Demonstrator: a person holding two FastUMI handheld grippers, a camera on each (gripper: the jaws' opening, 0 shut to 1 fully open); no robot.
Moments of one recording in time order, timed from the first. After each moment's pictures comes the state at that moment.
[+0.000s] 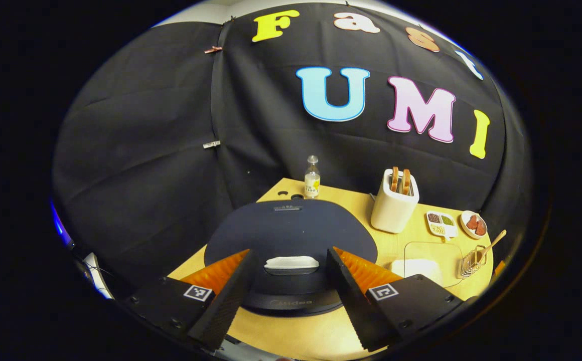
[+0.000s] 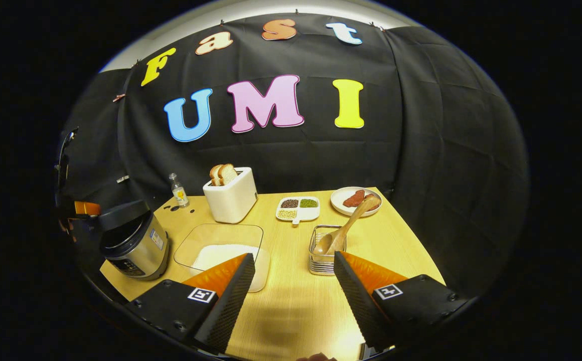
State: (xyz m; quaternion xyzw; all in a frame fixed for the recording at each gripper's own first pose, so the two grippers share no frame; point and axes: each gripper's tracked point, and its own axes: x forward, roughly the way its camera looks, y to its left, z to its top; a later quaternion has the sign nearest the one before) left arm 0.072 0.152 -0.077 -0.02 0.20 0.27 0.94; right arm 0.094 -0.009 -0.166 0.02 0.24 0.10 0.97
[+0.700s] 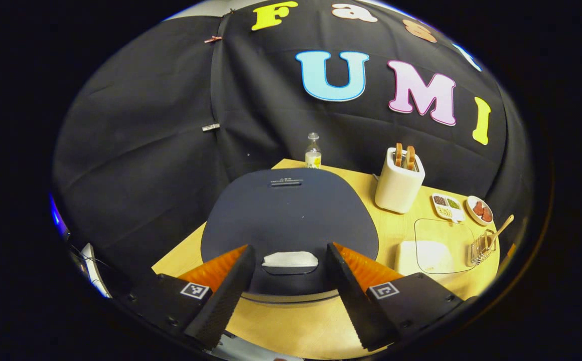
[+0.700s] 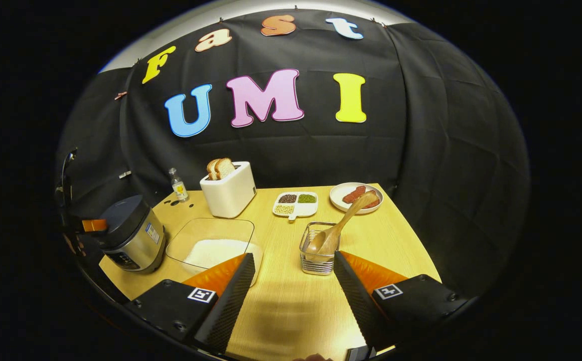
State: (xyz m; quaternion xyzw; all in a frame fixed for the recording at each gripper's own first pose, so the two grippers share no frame) left arm 0.068 0.149 -0.127 -0.02 0.22 0.27 0.94; right arm 0.106 -0.028 -0.180 0.02 0.25 0.12 0.96
